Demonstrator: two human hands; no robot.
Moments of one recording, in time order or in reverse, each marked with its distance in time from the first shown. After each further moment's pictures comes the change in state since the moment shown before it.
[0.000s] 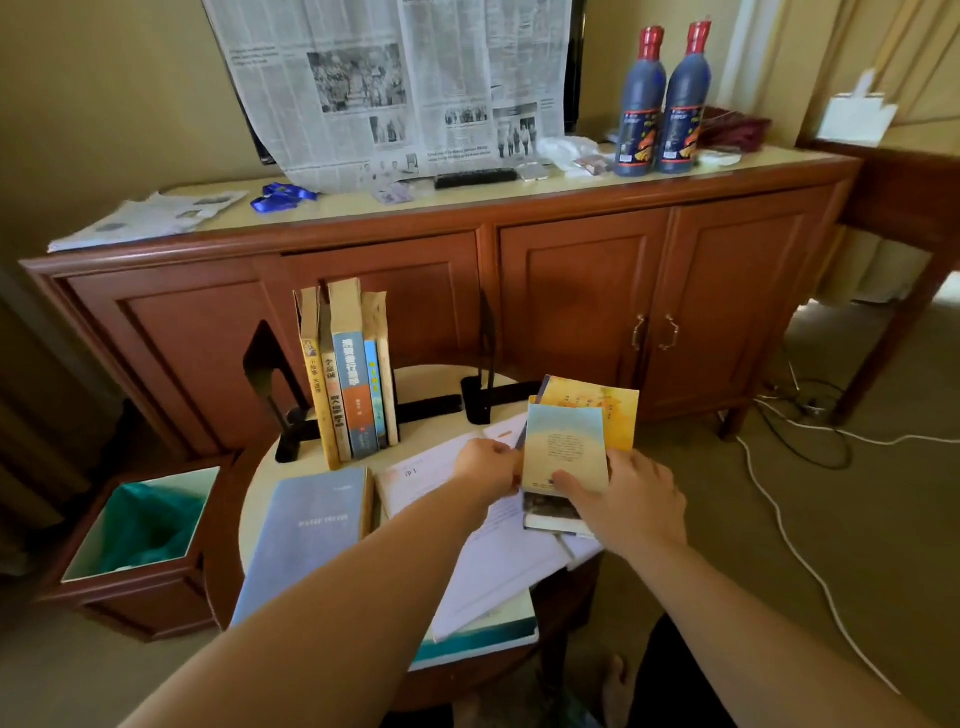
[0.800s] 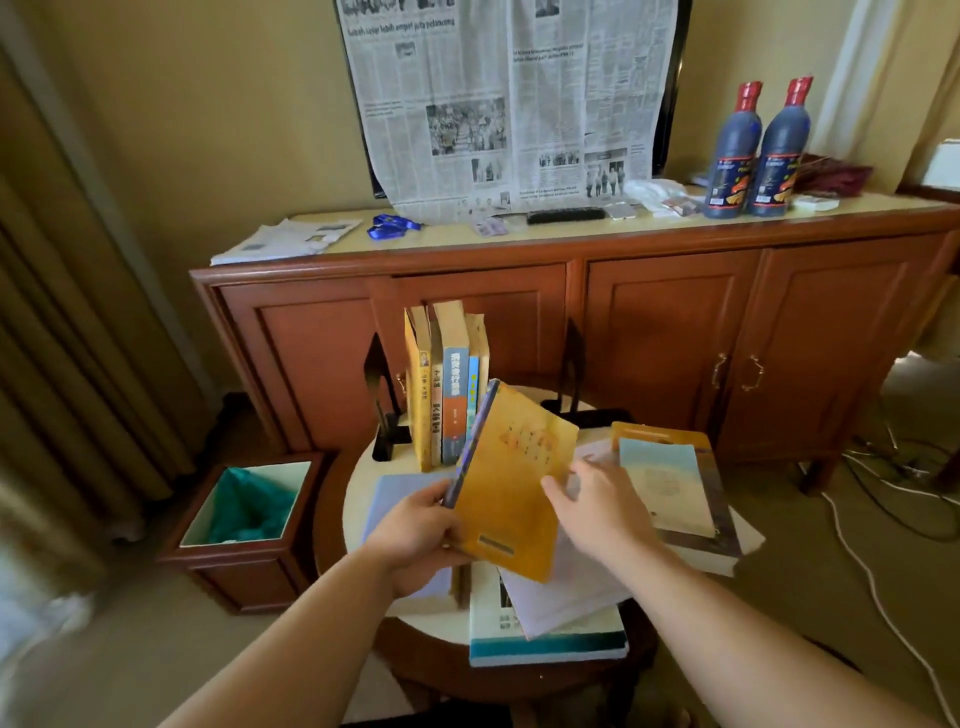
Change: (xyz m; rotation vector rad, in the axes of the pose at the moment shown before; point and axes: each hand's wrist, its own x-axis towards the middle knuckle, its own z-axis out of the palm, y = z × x) left_hand -0.088 -0.079 -0.157 -0.464 -0.158 0.035; right_hand -0.040 -0.124 0.010 0.111 -0.130 -0.273
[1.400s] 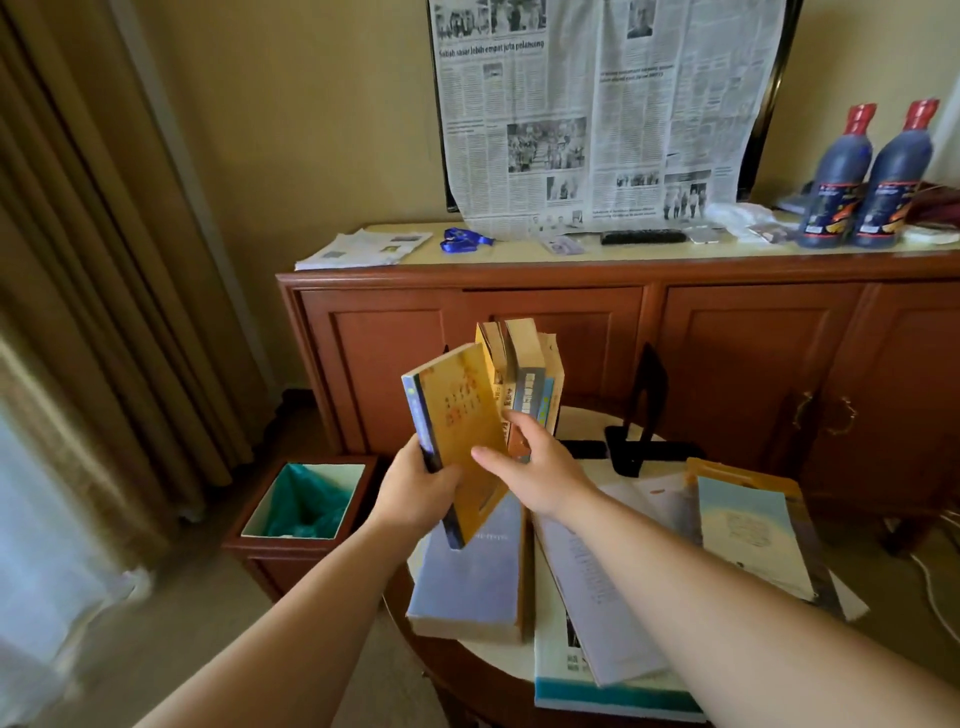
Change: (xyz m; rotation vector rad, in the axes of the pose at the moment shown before) left_hand -0.013 0.049 -0.066 0.325 0.489 0.431; right_hand 0.041 -0.136 0.029 0.580 -0.322 -0.231
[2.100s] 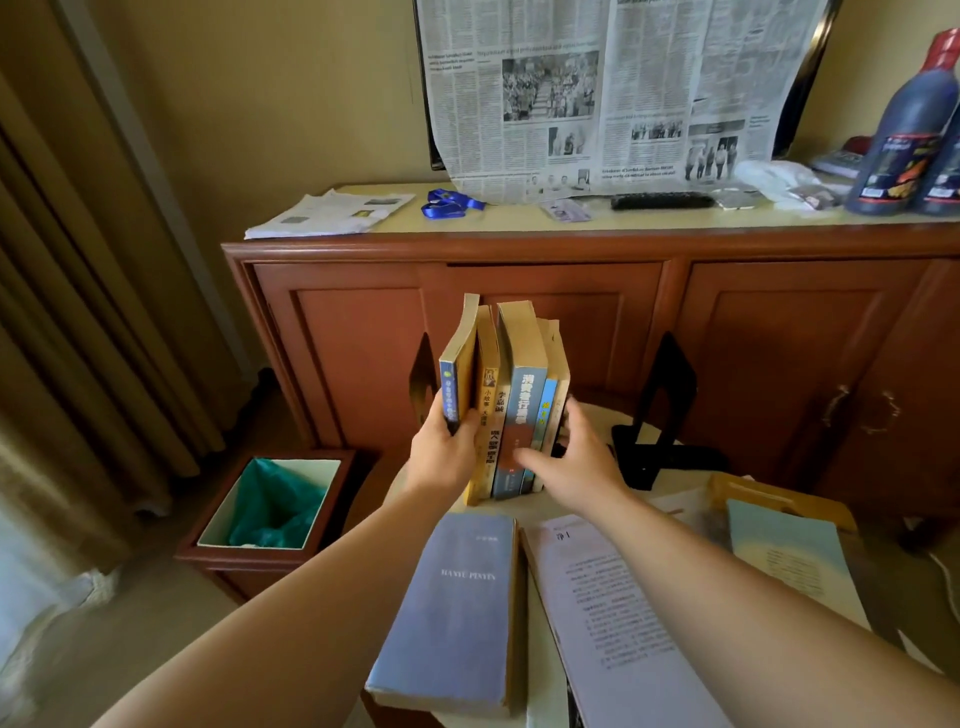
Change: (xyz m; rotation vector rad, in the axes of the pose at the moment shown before) left_hand 0.118 -0.026 0.068 0.001 0.077 0.036; right_hand 0.077 0.063 -0.033 -0.038 0.182 0.098
